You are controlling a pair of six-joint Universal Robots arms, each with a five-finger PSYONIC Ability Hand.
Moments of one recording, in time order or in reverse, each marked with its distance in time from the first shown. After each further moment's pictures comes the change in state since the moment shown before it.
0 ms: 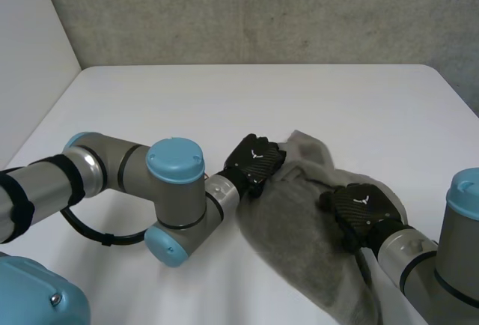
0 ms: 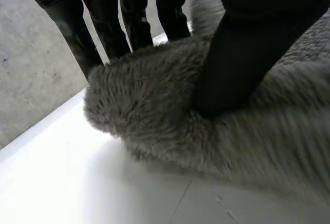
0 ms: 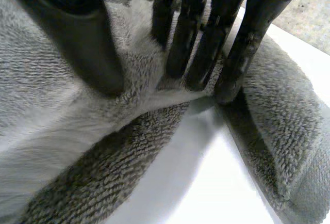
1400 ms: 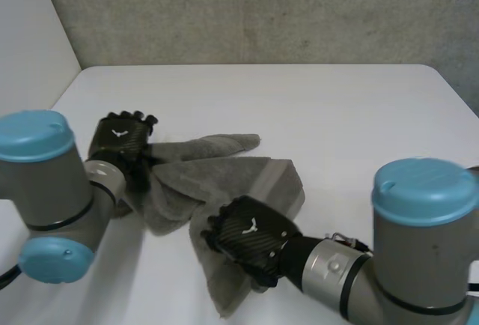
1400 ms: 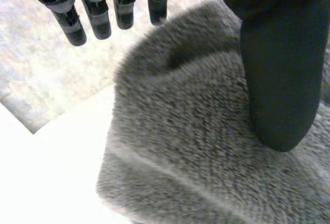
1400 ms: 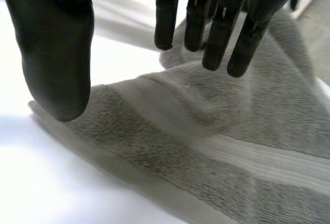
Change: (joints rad) left arm 0.290 0.555 -0.545 -0.043 -0.358 -0.083; right arm 0.275 0.116 -0.234 0.117 -0.396 -0.239; left_hand -0.838 -0.869 -0.851 -0.857 -0.804; right_hand -0.543 -0.590 -0.575 -0.572 -0.621
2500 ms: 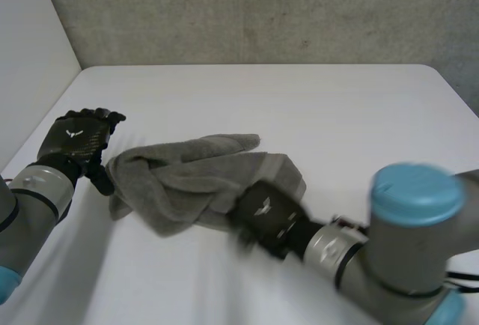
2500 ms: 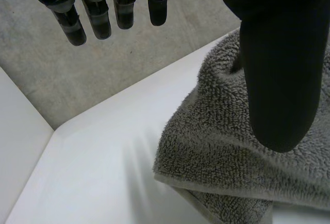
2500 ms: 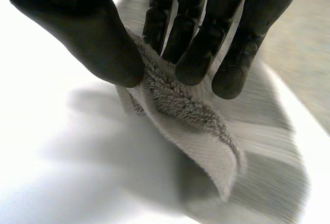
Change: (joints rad) left arm 0.207 0.236 -0.218 -0.005 0.206 0.002; right arm -0.085 0.042 0.016 -0.174 0.082 -0.069; left_hand 0.000 0.000 0.000 0.000 -0.001; right_hand 0.817 0.802 0.862 0.856 0.864
